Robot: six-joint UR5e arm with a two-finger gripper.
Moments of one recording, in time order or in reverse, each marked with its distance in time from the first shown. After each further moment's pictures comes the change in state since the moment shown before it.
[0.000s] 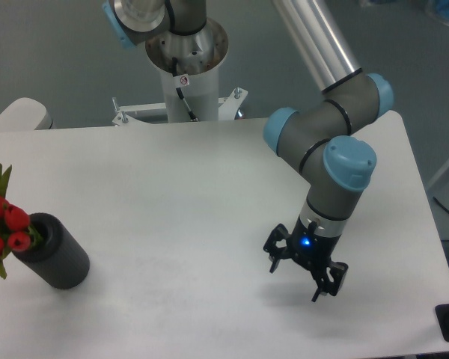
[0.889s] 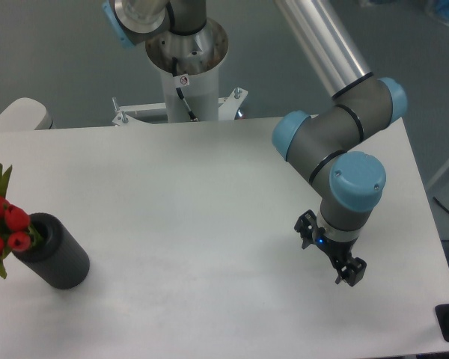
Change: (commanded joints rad) arm -0.038 -0.040 0.081 -0.155 0.292 0.172
